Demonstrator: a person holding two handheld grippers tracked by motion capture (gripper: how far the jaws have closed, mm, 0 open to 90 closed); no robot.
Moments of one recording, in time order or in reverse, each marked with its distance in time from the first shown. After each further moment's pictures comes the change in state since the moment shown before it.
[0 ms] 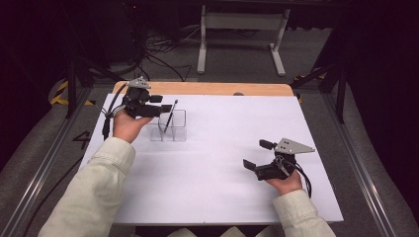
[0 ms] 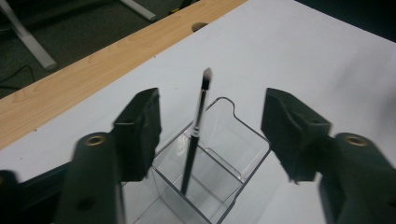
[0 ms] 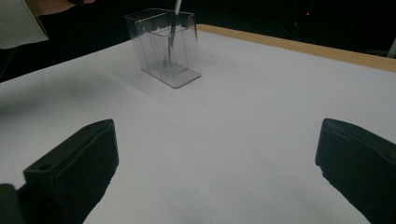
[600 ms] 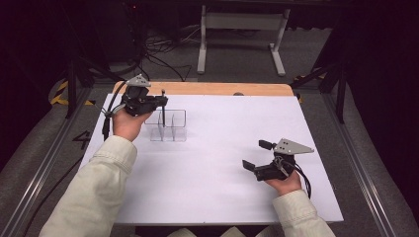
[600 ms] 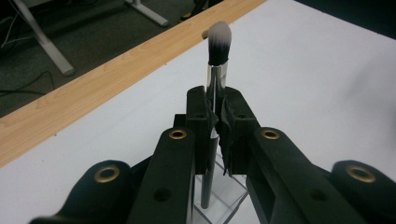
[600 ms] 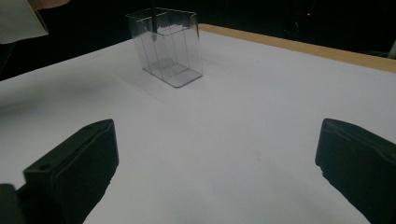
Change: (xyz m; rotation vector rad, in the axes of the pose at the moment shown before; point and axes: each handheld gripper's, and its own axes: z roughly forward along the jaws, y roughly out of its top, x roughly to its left) left arm -0.006 0.007 -0.004 -0.008 0.052 0.011; right arm 0.002 0.000 0.001 0.003 0.001 -0.007
